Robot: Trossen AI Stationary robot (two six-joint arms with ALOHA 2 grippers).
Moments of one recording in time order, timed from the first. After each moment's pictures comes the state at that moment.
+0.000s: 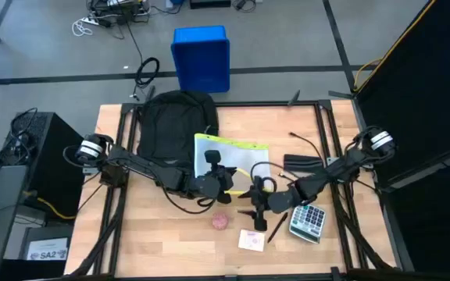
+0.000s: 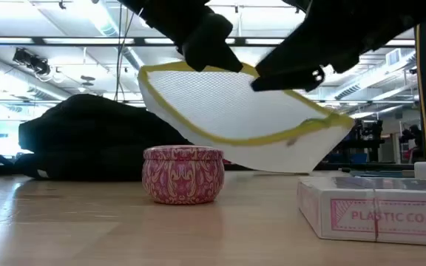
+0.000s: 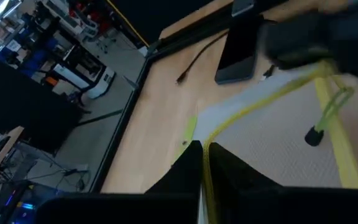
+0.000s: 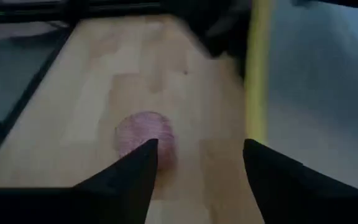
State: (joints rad) left arm -0.27 1.71 1.11 0.09 -0.79 0.26; right arm 0.47 1.65 0.75 0.45 0.39 0.23
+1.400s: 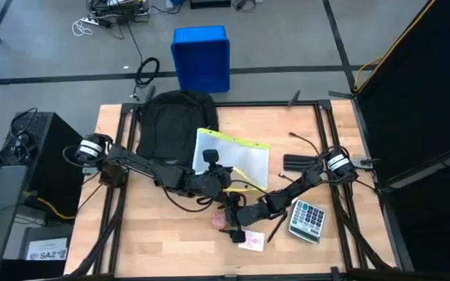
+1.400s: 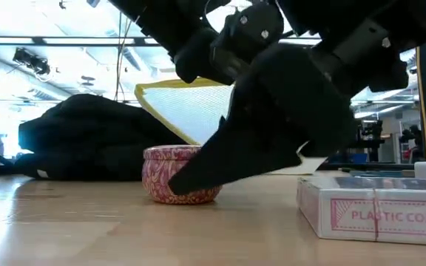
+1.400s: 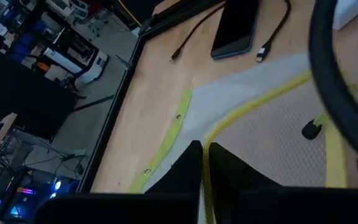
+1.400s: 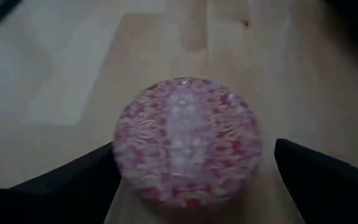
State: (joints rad) left arm -0.26 1.71 1.11 -0.02 -0.77 0.20; right arm 0.42 2.09 1.05 0.44 0.29 0.21
